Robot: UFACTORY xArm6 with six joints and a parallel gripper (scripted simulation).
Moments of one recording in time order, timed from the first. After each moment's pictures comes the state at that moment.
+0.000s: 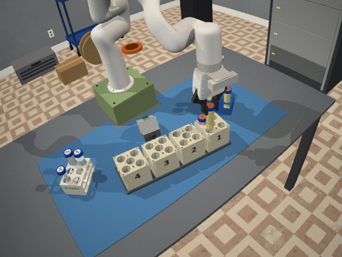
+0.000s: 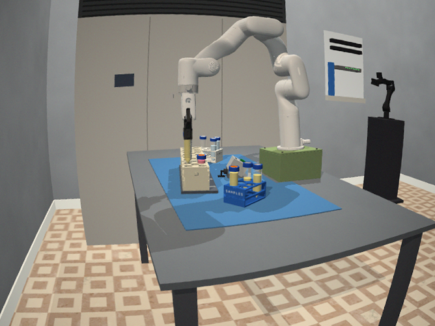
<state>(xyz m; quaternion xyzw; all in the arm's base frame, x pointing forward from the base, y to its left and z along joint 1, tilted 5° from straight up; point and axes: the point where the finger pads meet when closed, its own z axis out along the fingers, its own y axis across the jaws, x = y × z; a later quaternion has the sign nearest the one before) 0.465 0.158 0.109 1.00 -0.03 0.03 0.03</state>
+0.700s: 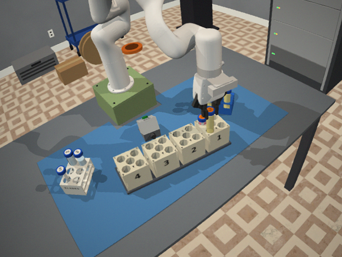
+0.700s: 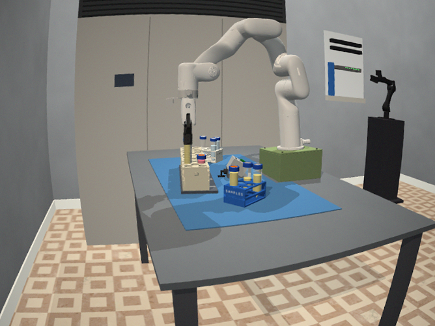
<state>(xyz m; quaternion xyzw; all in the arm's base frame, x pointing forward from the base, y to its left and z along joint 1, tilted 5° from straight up) 0.466 0.156 0.090 1.00 -0.03 0.03 0.03</state>
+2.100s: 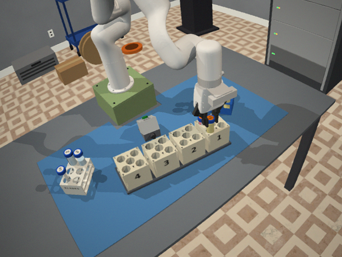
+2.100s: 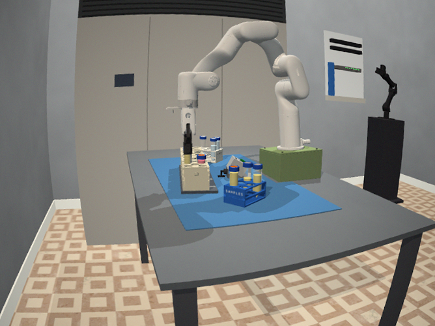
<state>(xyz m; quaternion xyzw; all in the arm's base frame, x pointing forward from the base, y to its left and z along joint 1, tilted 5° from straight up) 0.468 0.154 0.054 1.00 -0.03 0.03 0.03</state>
